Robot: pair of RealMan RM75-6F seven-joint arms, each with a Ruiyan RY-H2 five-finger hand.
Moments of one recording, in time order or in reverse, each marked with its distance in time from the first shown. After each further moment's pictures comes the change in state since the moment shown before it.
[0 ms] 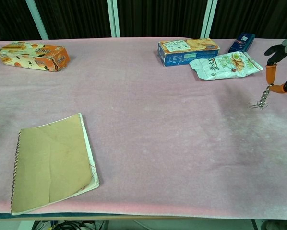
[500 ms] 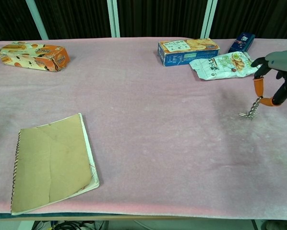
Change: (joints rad) left arm 0.000 0.002 0.000 0.001 0.001 -0.001 -0.007; right arm 0.036 -0.078 -0.055 0.023 -0.020 0.031 -0.088
